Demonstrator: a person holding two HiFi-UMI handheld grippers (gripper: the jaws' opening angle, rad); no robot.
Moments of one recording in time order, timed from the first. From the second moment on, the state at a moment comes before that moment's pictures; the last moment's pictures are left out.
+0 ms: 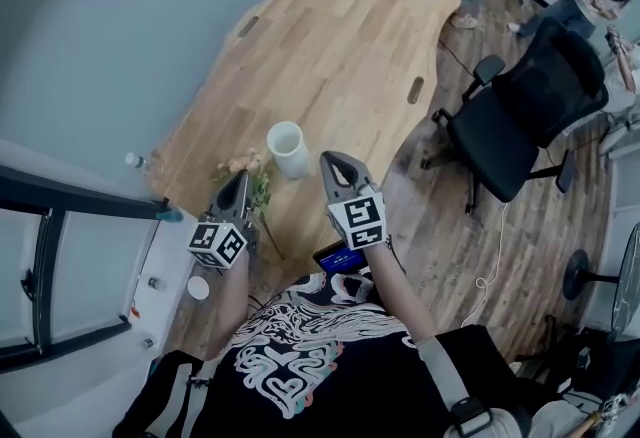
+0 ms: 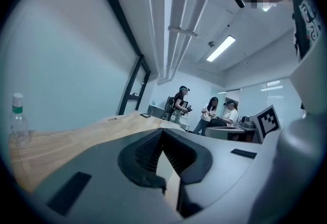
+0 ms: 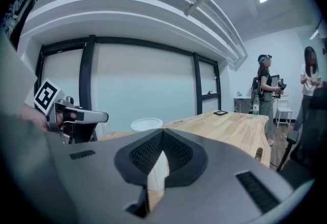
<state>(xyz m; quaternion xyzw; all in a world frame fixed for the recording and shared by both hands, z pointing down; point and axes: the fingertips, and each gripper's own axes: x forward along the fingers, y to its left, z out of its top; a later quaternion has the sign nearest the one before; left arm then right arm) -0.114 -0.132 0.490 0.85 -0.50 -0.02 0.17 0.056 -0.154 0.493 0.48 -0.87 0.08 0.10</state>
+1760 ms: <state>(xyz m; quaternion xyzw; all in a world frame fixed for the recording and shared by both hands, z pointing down) -0.098 -0.150 0.416 0.87 -0.49 -0.01 0.02 0.067 -0.153 0.449 0.51 -0.86 0.04 0.07</state>
